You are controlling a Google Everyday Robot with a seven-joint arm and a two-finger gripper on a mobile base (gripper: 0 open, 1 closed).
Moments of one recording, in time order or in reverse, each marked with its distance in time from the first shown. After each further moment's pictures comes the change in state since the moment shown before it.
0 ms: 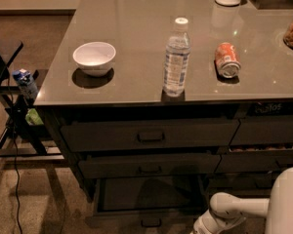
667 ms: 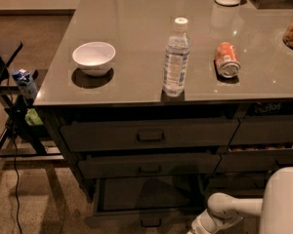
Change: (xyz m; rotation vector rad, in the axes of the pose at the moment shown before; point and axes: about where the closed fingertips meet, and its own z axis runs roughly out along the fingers) arm -0.004 -0.012 0.014 0.000 -0.009 0.019
